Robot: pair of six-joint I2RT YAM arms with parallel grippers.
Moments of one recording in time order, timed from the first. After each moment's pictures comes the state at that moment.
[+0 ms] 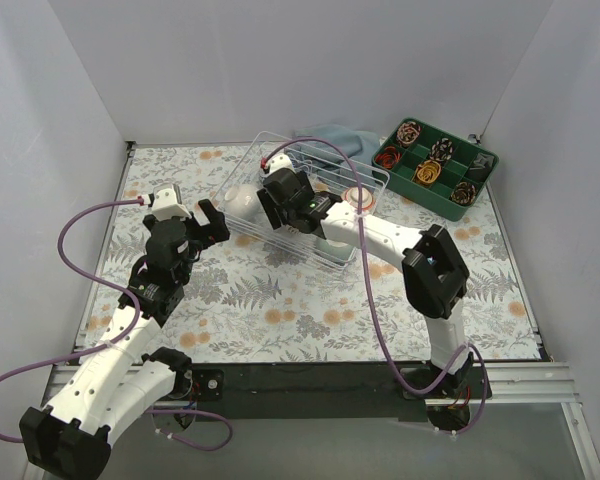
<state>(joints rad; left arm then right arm) -0.38 0.79 0.71 -0.16 -0.38 -0.40 0.91 2.02 1.71 -0.41 0.46 0.16</state>
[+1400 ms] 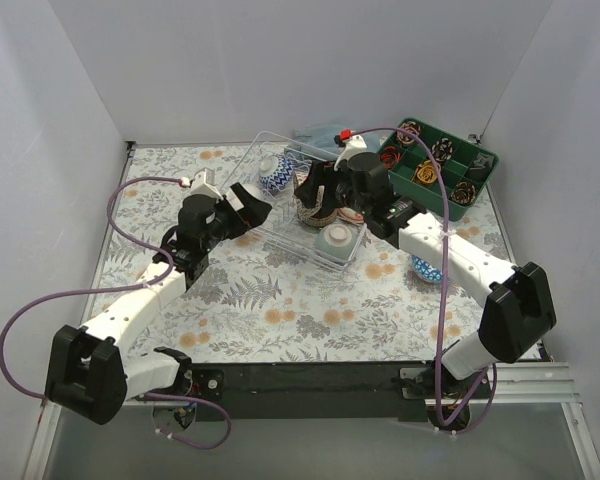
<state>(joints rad) -0.38 1.15 0.76 0.09 0.04 -0.75 0.68 1.52 1.26 -0.07 -0.03 0.44</state>
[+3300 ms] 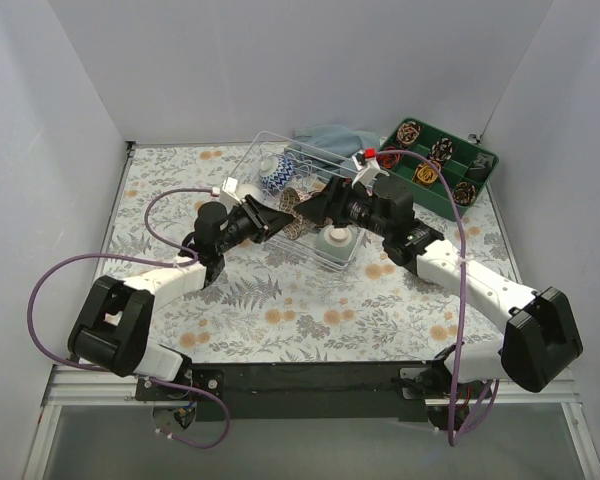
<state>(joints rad) -0.40 1.43 0.66 0.63 0.43 -1.18 0.65 1.33 0.97 0.21 -0.28 0.73</state>
